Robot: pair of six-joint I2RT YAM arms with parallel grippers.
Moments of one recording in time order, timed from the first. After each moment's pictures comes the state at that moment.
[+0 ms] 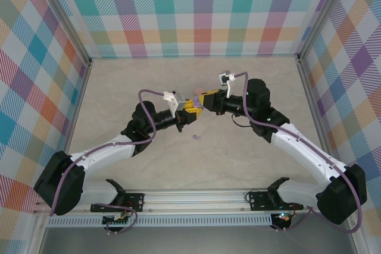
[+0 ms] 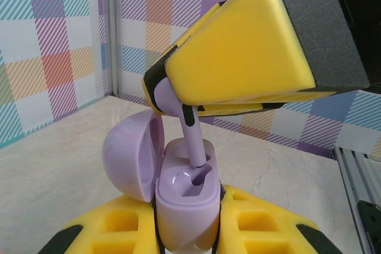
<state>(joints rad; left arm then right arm) -0.66 1.27 0.66 0.64 0.50 -0.09 0.58 1.17 0.94 0.03 -0.55 0.49</state>
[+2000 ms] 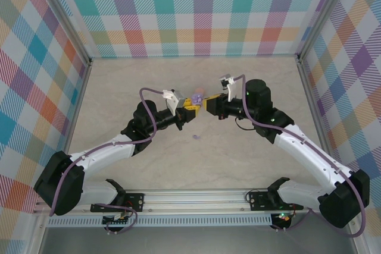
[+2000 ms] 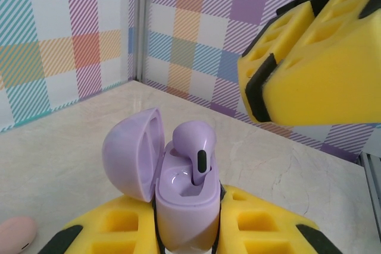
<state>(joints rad) -0.66 1.27 0.67 0.57 0.41 -0.11 0.58 1.13 0.98 -0.16 -0.53 0.38</state>
